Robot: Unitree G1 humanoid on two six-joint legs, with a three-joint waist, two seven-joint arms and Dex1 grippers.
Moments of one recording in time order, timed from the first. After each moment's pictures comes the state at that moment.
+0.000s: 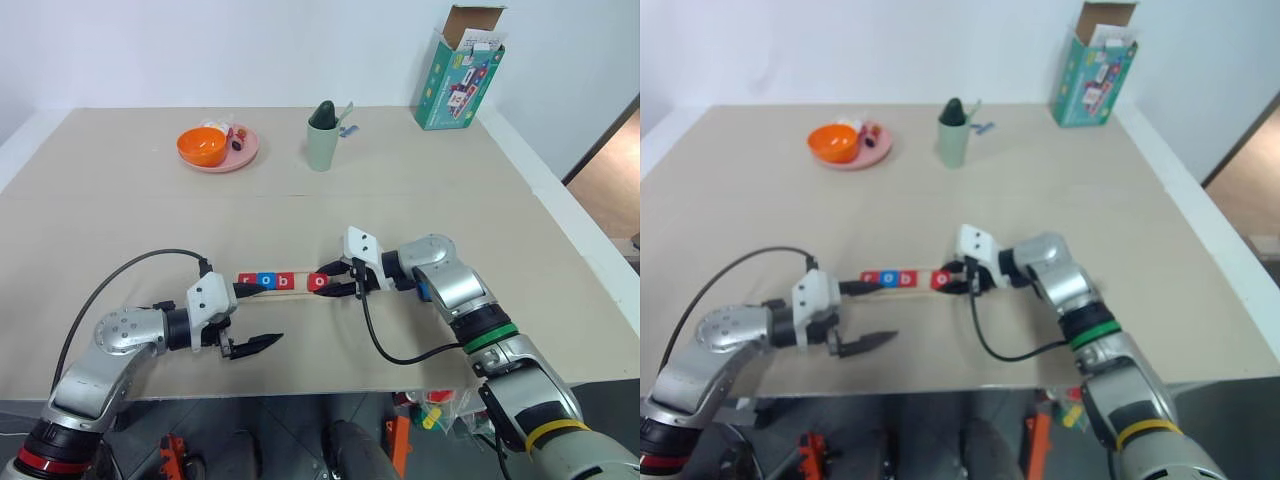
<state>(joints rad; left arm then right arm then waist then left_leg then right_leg) -0.12 0.63 -0.05 -0.31 -0.39 0.27 -0.95 -0.81 -0.41 0.34 0.46 0.04 0.16 1.23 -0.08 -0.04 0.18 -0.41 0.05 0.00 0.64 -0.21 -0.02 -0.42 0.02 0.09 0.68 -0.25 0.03</state>
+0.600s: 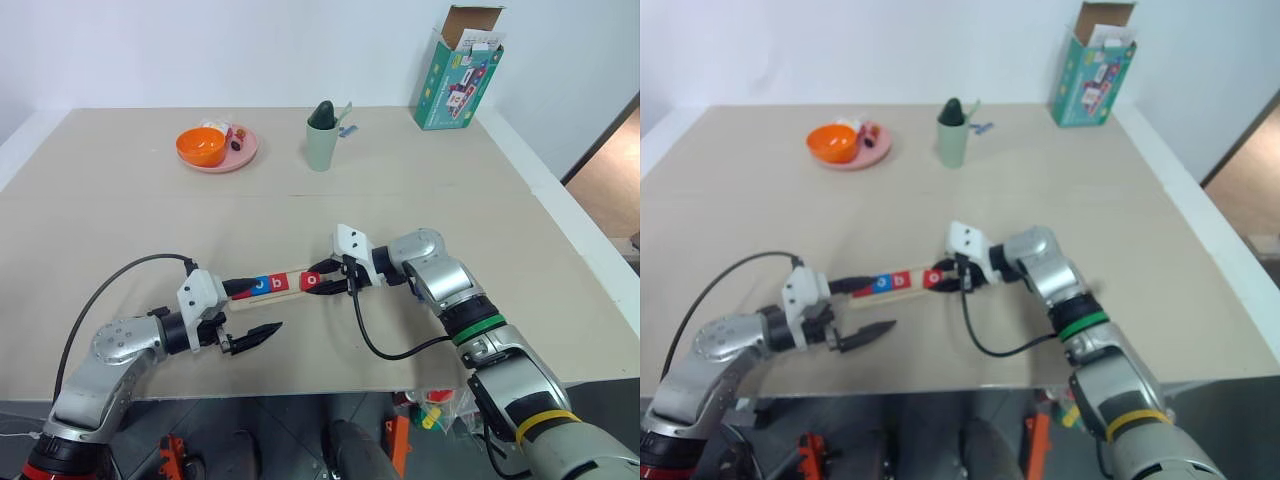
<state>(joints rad) -0.06 0.60 -0.01 -0.32 -0.41 0.25 -0.90 -0.85 -0.38 0.34 0.50 0.03 0.14 1.28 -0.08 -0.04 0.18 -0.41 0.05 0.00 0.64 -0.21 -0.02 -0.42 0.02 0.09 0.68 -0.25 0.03</state>
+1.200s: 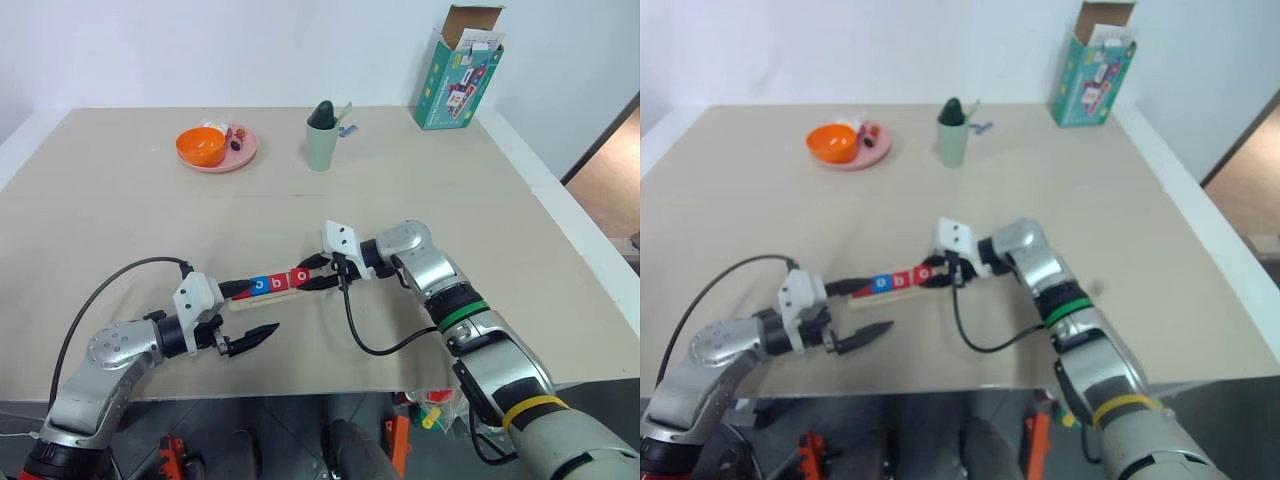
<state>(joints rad) -0.03 0.60 0.00 -0.33 -0.42 0.25 -0.88 -0.94 -0.30 0.35 0.70 -0.01 -0.04 1.30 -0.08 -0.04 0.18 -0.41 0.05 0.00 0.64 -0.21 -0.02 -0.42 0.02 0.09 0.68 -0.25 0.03</state>
